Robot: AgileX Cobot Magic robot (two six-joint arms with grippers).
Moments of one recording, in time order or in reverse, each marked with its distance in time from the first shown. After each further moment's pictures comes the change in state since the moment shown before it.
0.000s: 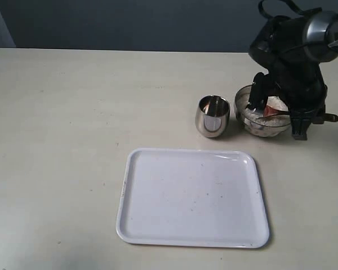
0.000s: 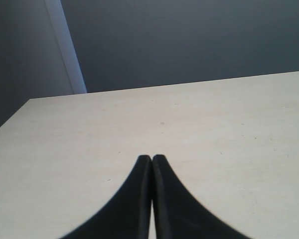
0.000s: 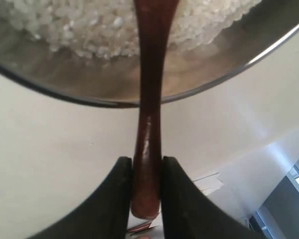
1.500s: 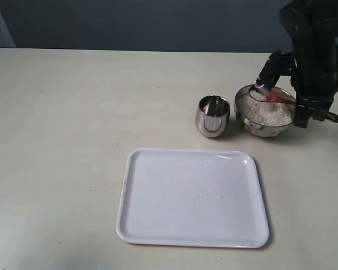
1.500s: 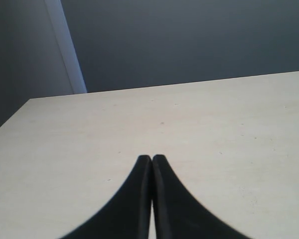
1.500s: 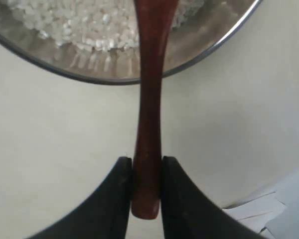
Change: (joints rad) left arm 0.000 0.000 0.000 0.000 0.000 0.000; right arm -0.099 -0.078 -0.053 0.233 0.000 -0.058
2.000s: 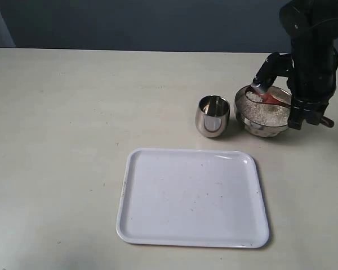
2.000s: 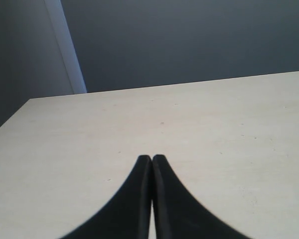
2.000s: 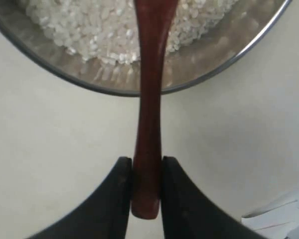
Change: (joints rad) left arm 0.000 0.000 0.000 0.000 0.000 0.000; right arm 0.000 0.000 0.000 0.058 0.000 0.008
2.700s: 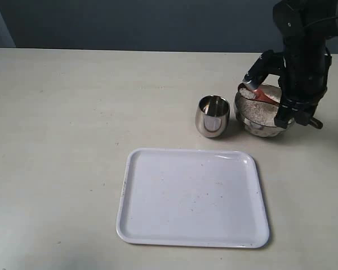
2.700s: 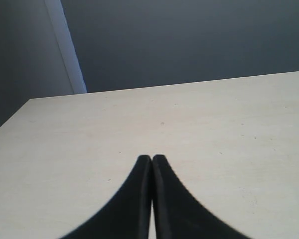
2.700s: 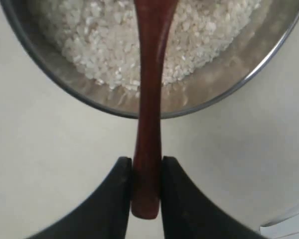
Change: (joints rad) left arm 0.000 0.000 0.000 0.000 0.000 0.000; right arm 0.035 0.000 -0.016 0.045 0.004 0.069
